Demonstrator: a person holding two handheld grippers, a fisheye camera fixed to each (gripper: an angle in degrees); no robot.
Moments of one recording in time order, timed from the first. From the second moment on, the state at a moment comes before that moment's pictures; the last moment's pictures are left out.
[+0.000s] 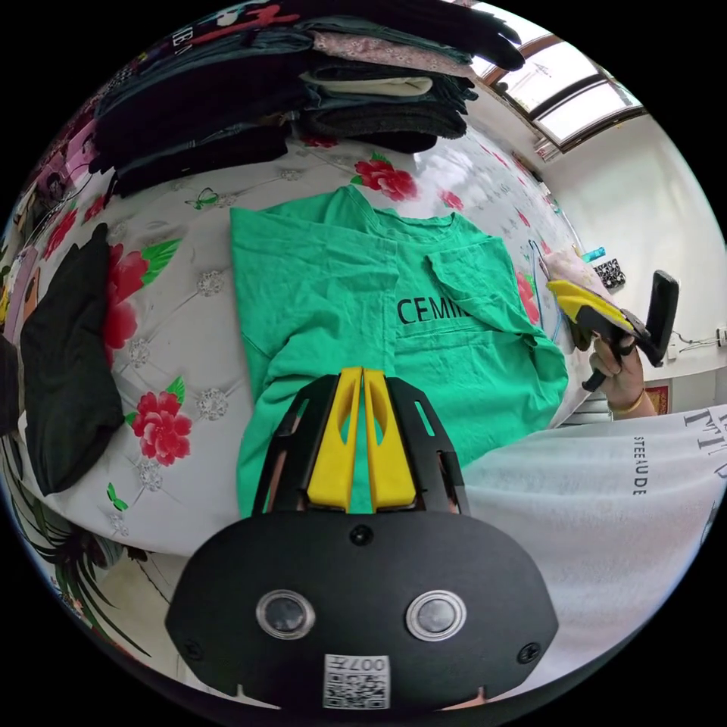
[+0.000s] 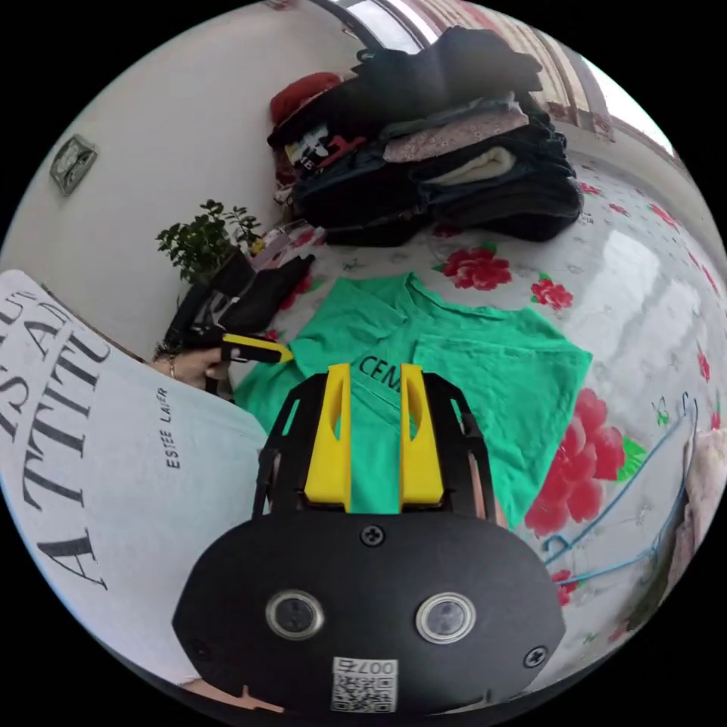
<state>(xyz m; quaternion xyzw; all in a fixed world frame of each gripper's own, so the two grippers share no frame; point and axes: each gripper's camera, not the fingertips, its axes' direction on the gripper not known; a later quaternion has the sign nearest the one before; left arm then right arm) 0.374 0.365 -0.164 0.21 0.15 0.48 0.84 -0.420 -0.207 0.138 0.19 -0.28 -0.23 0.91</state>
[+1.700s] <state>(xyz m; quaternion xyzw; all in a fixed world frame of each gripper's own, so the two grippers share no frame) 0.239 0.349 -0.053 0.20 0.11 0.36 0.91 -0.404 -0.159 0.173 0.06 -0.23 -0.25 0.94</state>
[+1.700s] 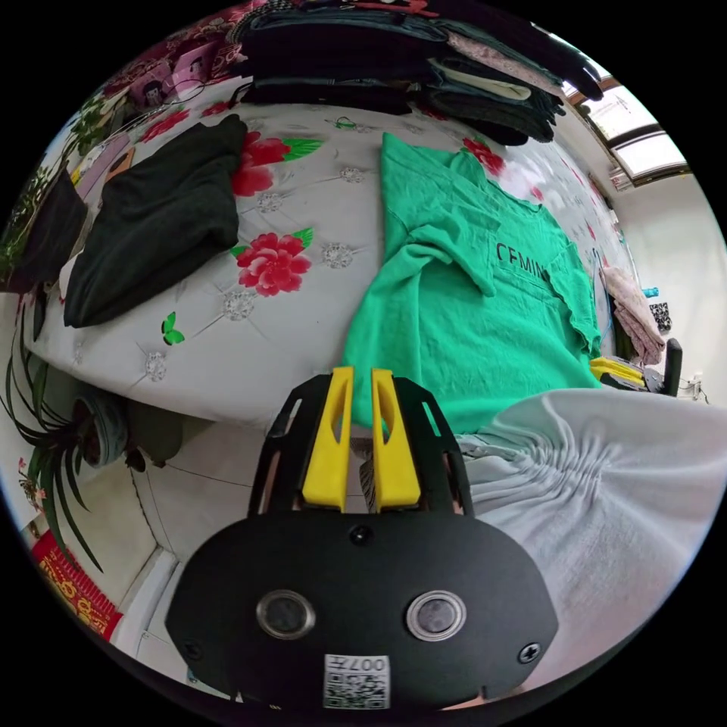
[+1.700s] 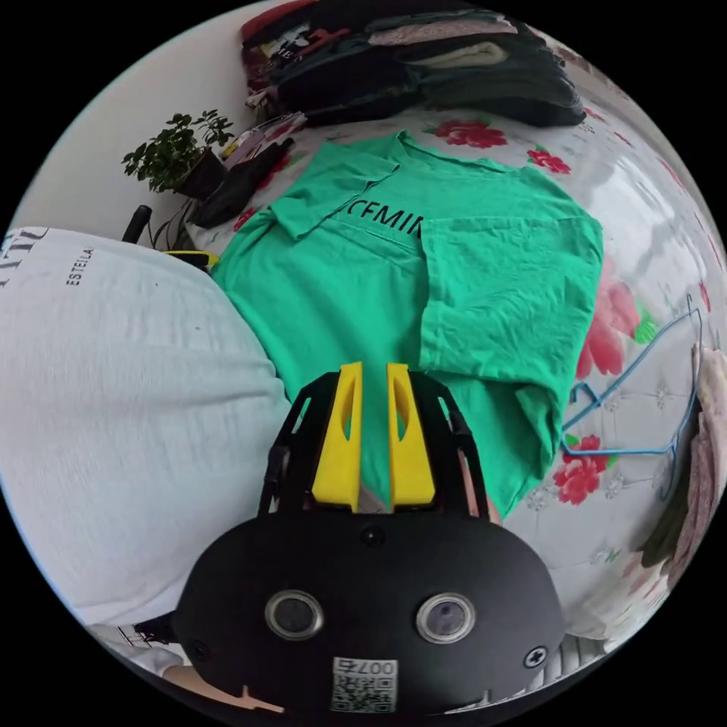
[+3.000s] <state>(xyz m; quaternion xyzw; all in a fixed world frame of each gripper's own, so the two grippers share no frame) 0.227 0.120 -0.109 0.24 0.52 0.23 0.79 -0.169 -0.288 0.164 0.22 -0.48 0.17 0.83</state>
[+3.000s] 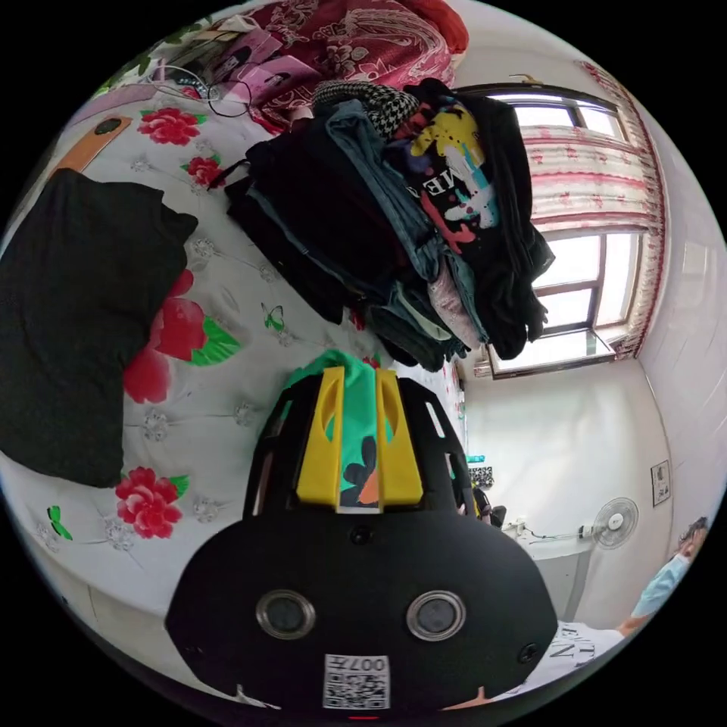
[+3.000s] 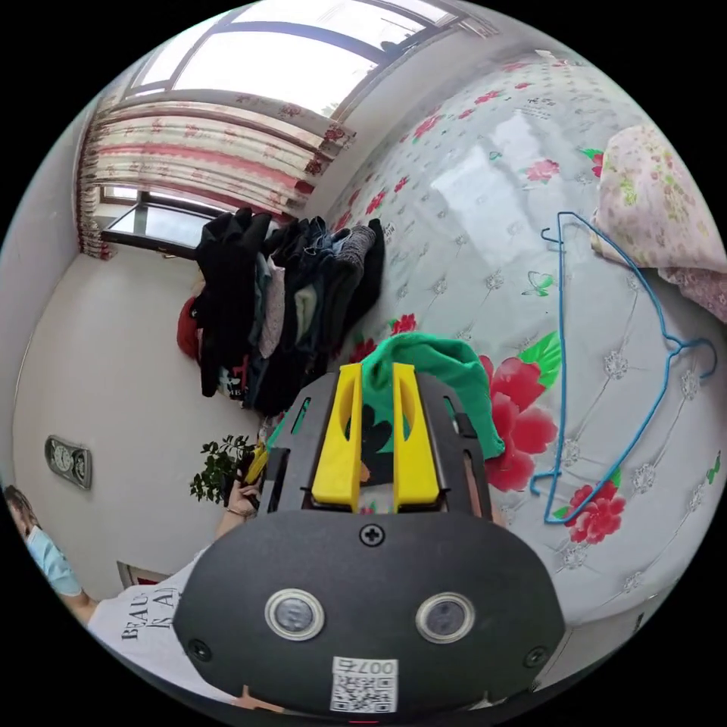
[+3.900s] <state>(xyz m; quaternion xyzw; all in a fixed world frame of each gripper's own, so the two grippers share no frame) 0.287 0.106 0.025 0.14 0.40 0.28 0.86 -0.220 -0.390 0.138 0.23 -0.51 0.08 0.83</state>
